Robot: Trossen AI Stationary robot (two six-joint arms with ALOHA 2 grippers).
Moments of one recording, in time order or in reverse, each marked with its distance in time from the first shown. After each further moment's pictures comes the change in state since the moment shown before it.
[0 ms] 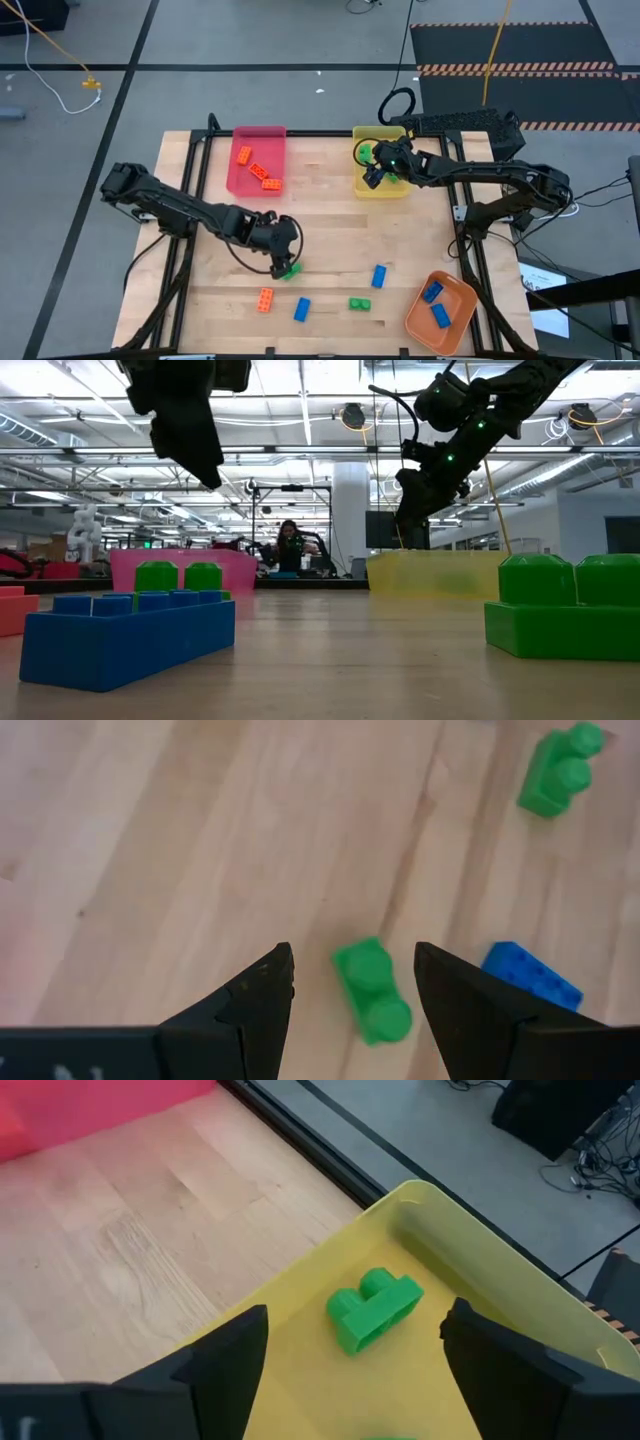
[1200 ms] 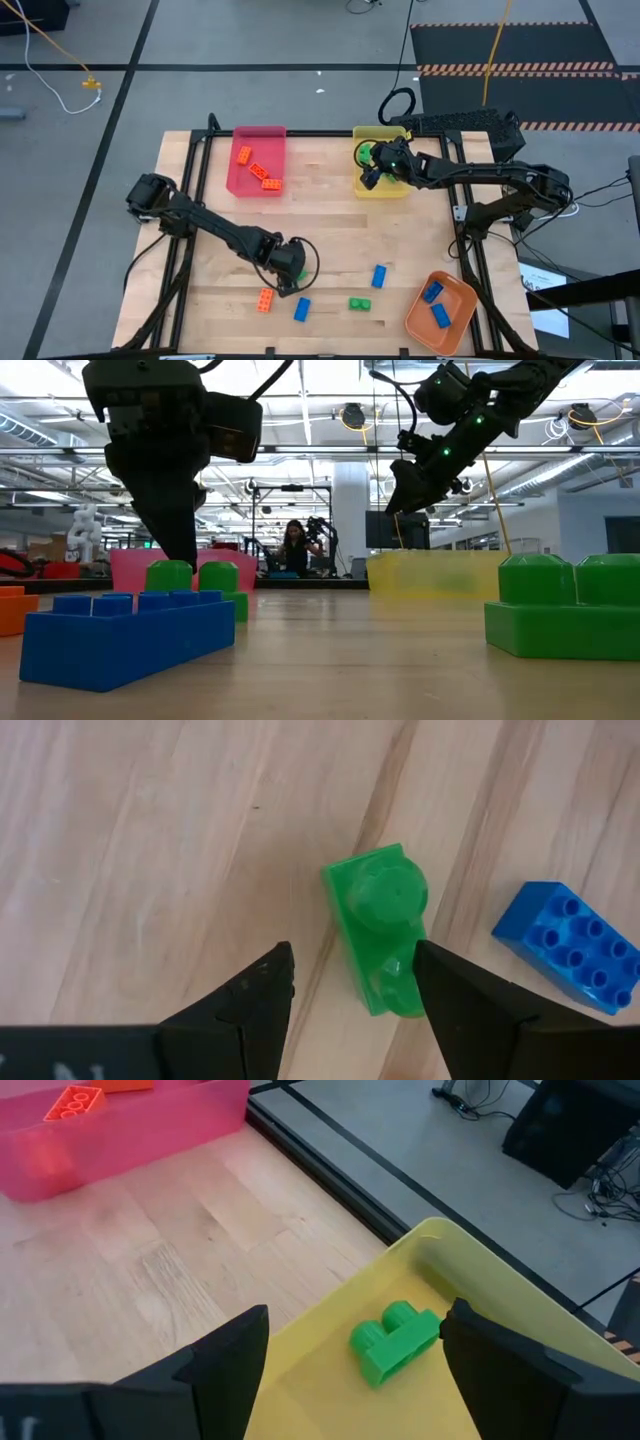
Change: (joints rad) left arm -0.045 0.263 0.004 0.044 0.138 -0.090; right arm 0.029 0.000 -0.001 0.076 -0.006 -0.011
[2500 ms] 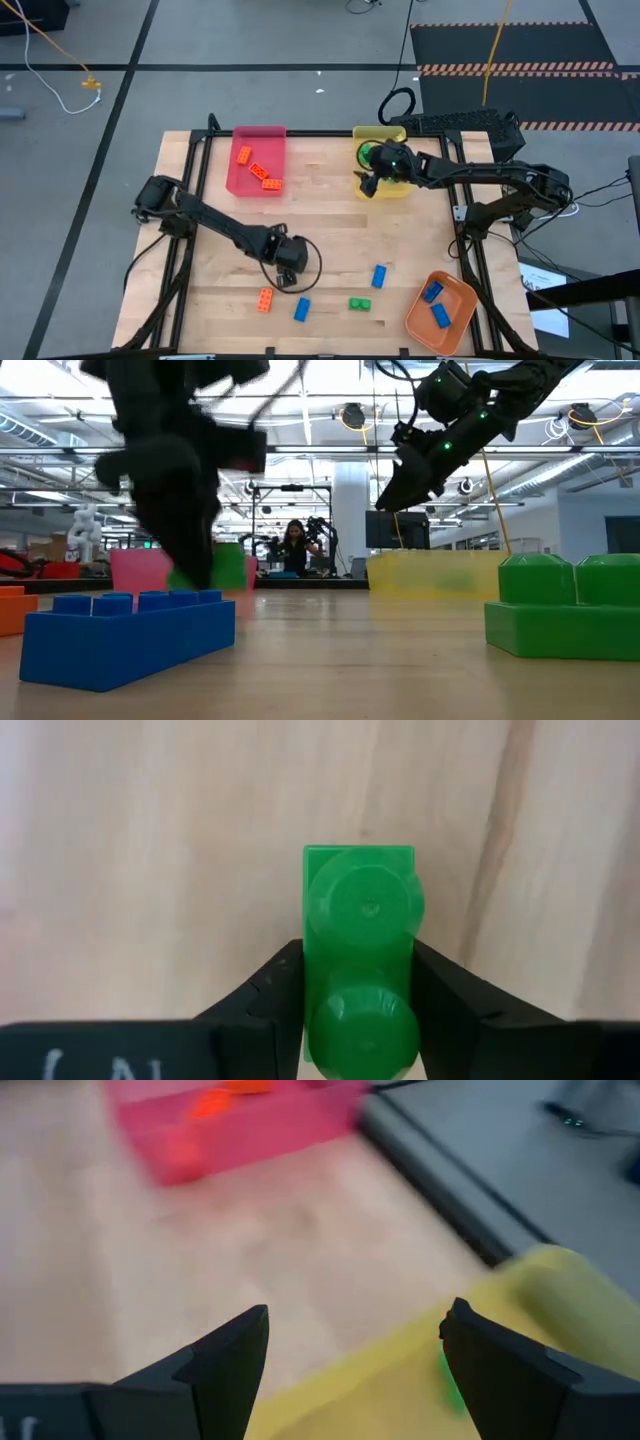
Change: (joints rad) left arm 0.040 0.019 -0.009 0.000 -0.161 0.239; right arm 0.000 0.000 0.000 0.036 -0.271 -0.086
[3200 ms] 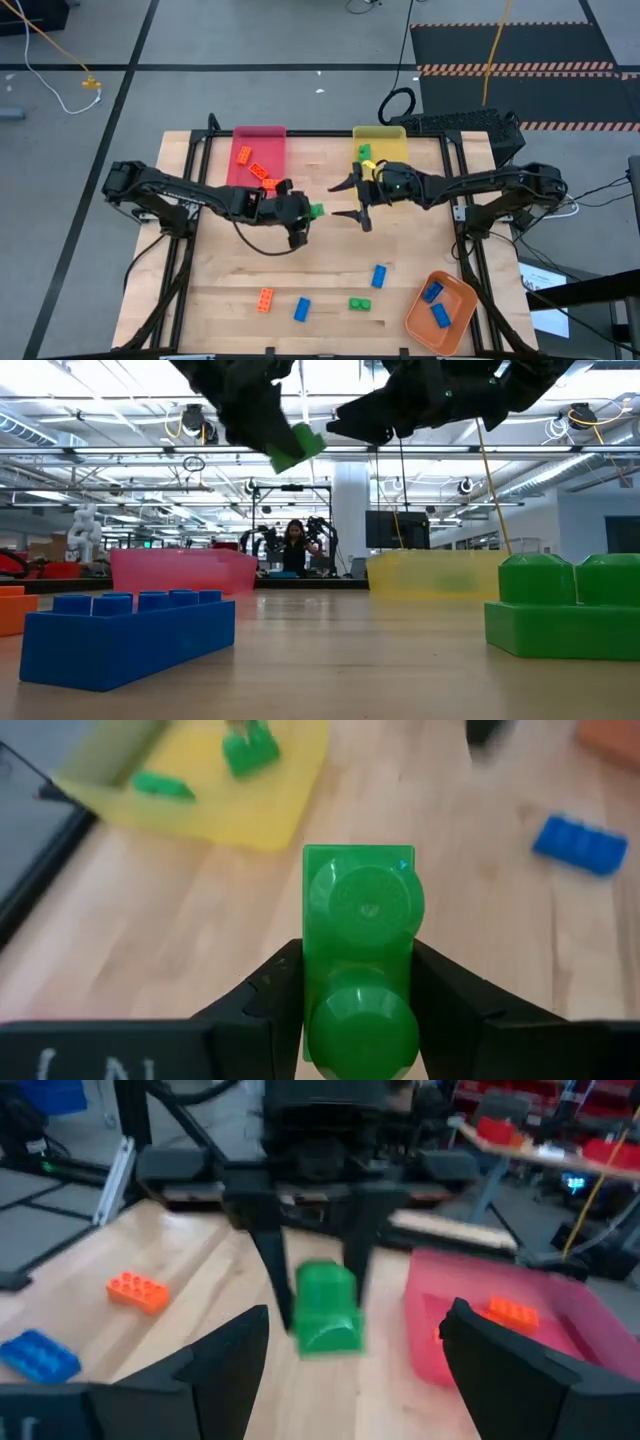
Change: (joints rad) left arm 0.197 -0.283 0.004 0.240 -0.160 0.287; right arm 0.245 0.056 0.000 0.455 -0.353 -0.226
